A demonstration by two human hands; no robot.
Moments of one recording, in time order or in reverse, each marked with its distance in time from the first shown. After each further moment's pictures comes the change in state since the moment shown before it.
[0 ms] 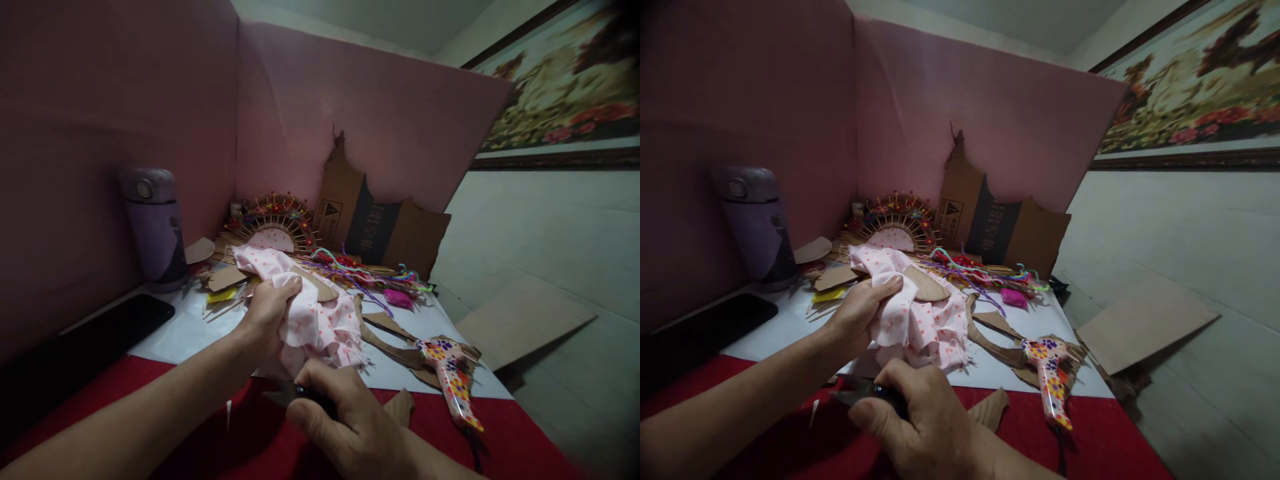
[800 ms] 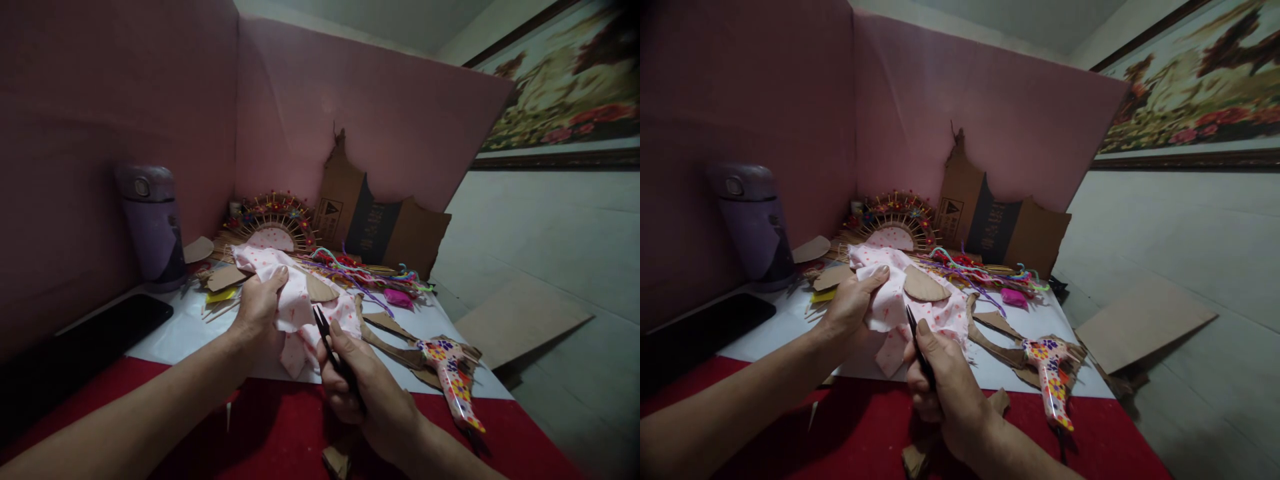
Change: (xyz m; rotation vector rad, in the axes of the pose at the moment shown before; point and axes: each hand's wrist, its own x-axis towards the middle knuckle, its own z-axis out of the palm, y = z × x) left_hand 0.003 0.005 -0.001 -0.071 0.143 0.156; right_hand 0.015 0.014 -0.005 0.930 0.150 0.449
